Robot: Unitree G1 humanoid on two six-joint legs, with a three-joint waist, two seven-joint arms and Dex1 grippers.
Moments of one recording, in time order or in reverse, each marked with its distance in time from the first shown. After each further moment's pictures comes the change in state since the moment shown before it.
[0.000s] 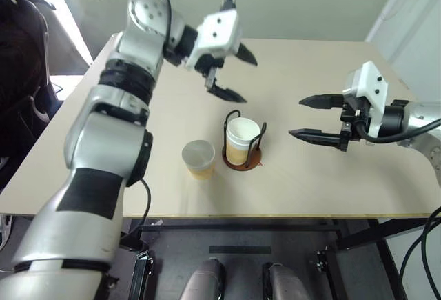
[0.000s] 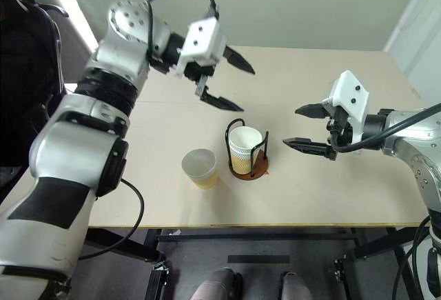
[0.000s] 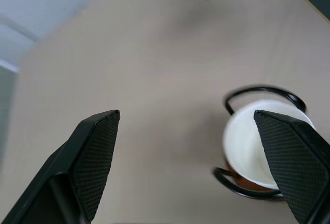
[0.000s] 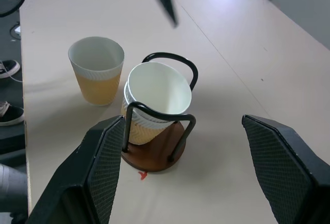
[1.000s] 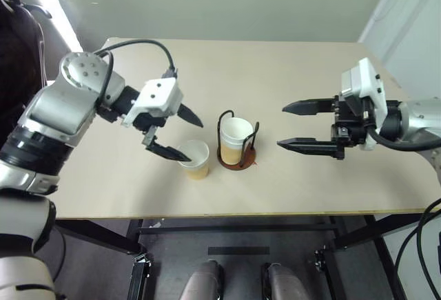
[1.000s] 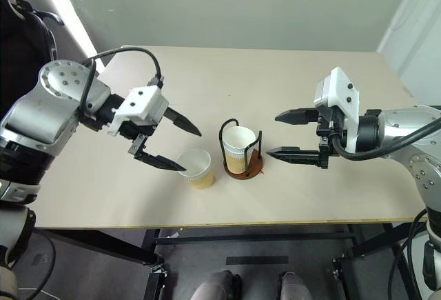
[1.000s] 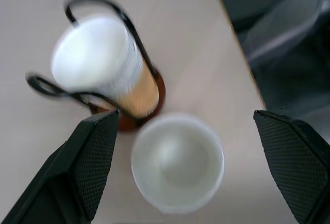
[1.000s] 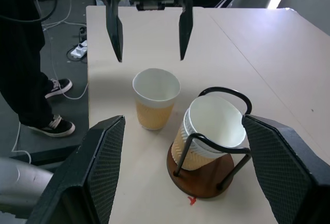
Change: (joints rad) left arm 0.592 0.586 -0.206 -0.949 -0.313 0.443 -0.003; right arm -0.057 0.032 0.008 -0.065 0.164 0.083 0.018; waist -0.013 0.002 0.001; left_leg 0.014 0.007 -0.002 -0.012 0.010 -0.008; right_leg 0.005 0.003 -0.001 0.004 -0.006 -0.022
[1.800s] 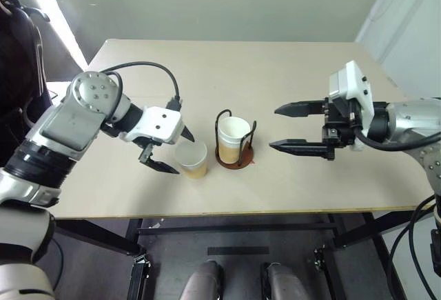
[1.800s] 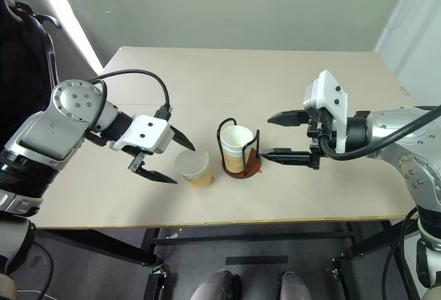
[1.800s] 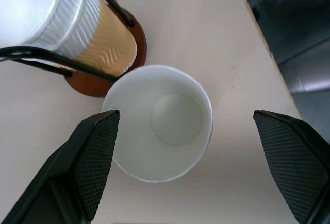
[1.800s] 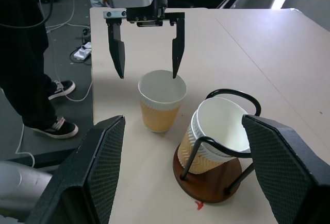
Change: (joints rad) left arm 0.074 -0.006 -0.007 -0.009 0.182 -0.166 0.000; right arm -0.021 0.025 0.040 0.002 -0.011 0.006 -0.017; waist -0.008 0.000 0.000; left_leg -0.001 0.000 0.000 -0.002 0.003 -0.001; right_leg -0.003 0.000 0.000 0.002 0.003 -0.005
